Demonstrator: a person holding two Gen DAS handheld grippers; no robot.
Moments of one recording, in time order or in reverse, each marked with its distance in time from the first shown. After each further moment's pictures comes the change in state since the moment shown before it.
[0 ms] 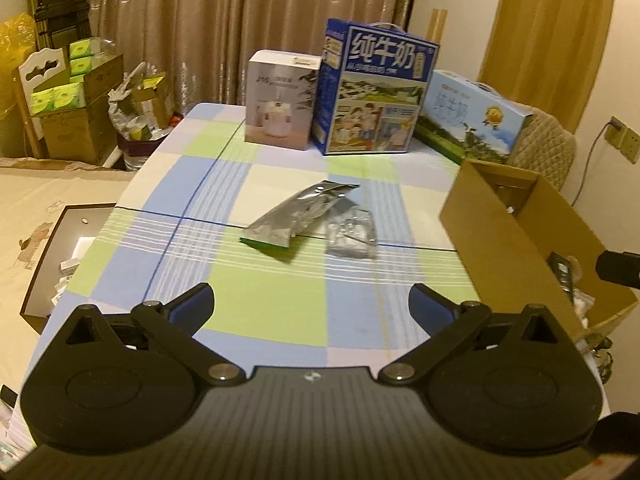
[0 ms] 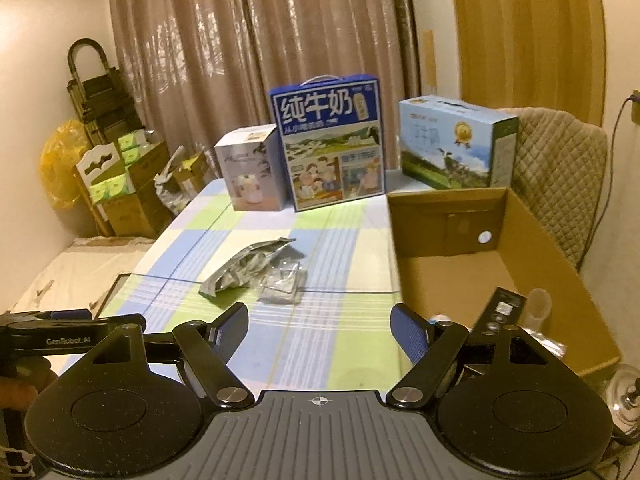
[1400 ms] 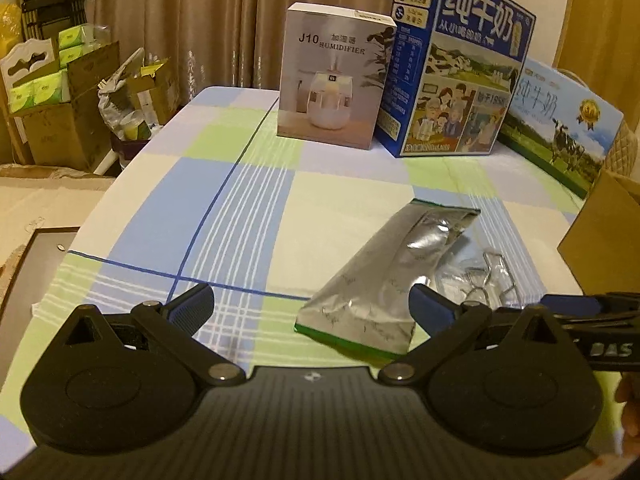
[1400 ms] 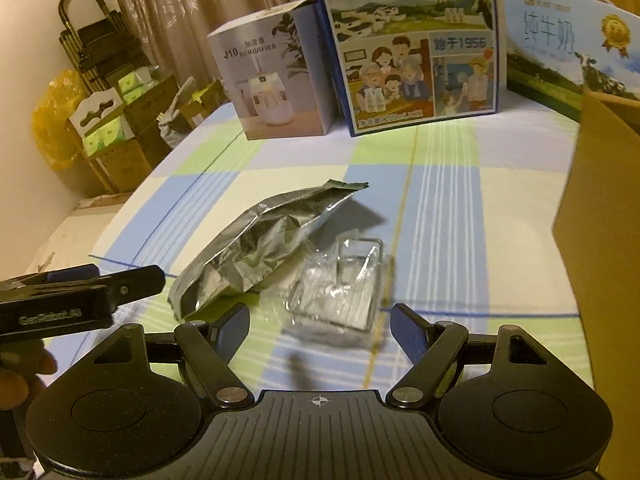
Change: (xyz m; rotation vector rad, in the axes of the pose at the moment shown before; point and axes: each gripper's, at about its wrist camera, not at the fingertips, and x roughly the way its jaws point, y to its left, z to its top) left arm 0.206 0.081 0.046 0.000 0.001 0.026; right arm 0.301 0.029 -0.001 0.011 0.188 0.109
